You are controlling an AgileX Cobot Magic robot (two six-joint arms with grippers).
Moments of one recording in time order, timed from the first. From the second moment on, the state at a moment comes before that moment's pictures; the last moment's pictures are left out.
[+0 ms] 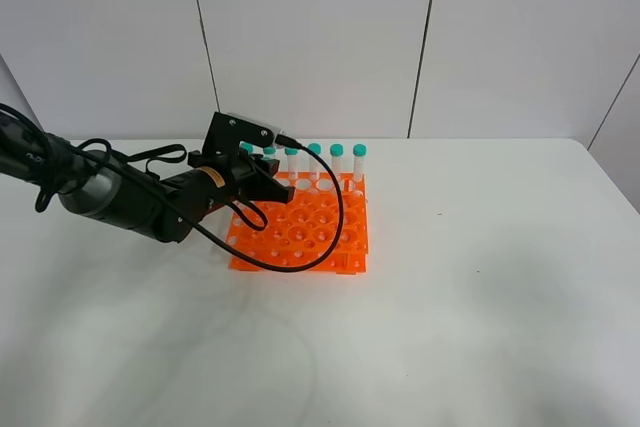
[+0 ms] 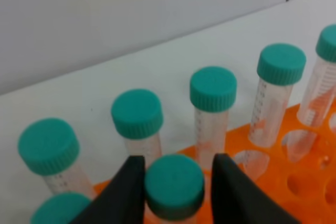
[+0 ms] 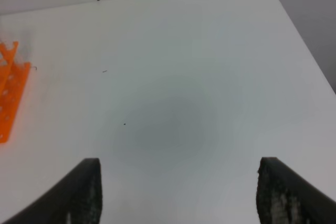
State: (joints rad) left arm -0.43 2.08 -0.97 -0.06 -0.66 0.13; right arm -0.08 -0.01 -0.50 -0.05 1.03 0.06
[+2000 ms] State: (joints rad) left arm -0.25 1.68 -0.97 0.00 -0.07 0.15; right arm -0.08 -0.01 -0.50 -0.05 1.03 0.06
